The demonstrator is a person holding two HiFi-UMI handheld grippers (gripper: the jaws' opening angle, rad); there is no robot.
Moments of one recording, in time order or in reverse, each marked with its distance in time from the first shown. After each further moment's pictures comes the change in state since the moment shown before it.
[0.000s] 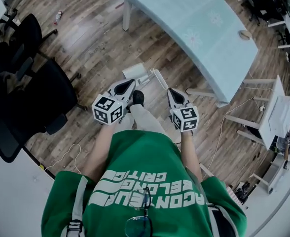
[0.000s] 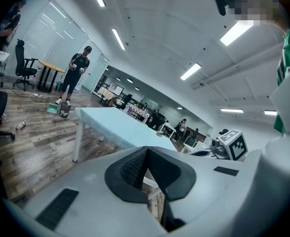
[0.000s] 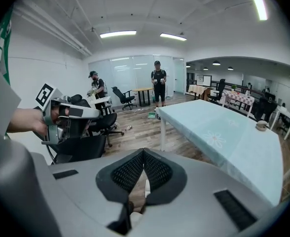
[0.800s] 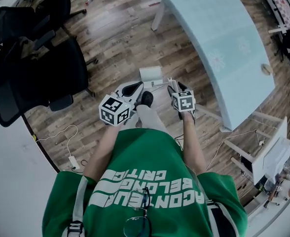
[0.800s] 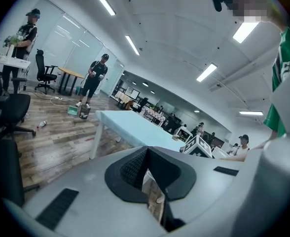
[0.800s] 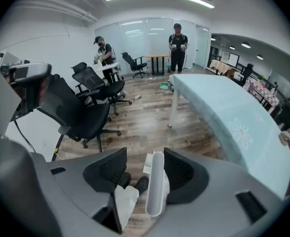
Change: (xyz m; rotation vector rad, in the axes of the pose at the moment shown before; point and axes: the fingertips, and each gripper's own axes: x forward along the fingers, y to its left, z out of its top) left arm -0.022 0.028 0.005 -0.058 -0.042 0.204; right arm 0.142 -0.026 -0.043 -0.142 0.391 0.127
